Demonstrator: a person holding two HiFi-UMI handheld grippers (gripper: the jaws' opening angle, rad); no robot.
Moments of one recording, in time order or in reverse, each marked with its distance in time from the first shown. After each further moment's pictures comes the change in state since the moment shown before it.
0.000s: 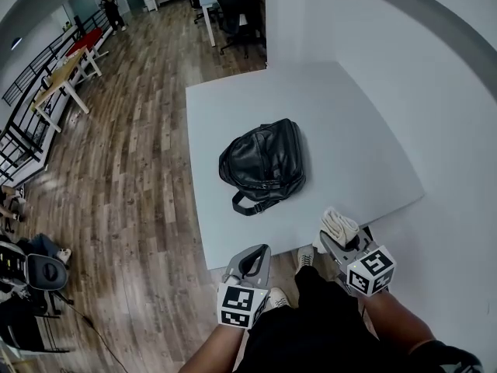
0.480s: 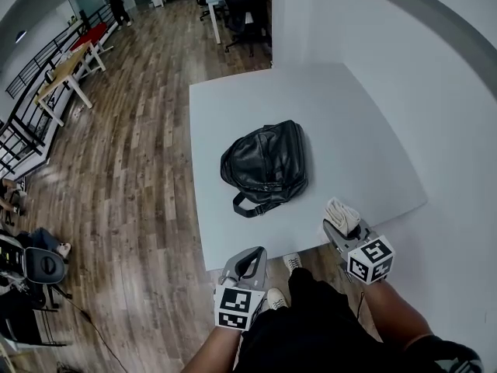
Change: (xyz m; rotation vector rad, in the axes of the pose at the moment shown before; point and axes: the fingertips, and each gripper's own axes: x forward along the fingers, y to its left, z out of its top) left arm 0.002 0.010 -0.004 0.020 0.045 0.038; right arm 0.026 -0.041 0.000 -0.019 0.003 -0.021
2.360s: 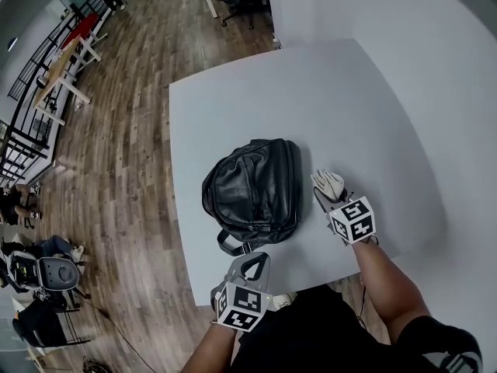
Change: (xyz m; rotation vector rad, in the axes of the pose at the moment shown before) left arm 0.189 0.030 -0.011 0.177 0.426 -0.062; right arm 0.209 -0.219 -0.039 -0.011 0.160 0.021
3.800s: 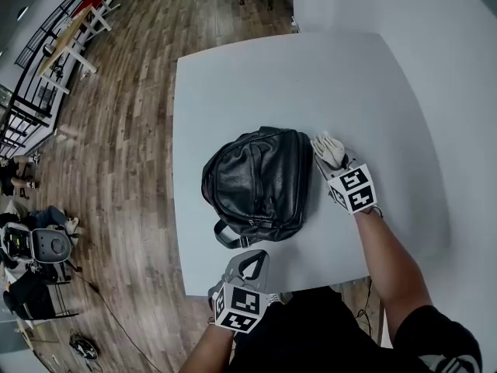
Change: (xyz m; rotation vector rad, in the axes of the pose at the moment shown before) left arm 0.016 0.006 -0.013 -0.101 0.016 0.053; right arm 0.076 -0.038 0.041 -0.201 0.001 0.025
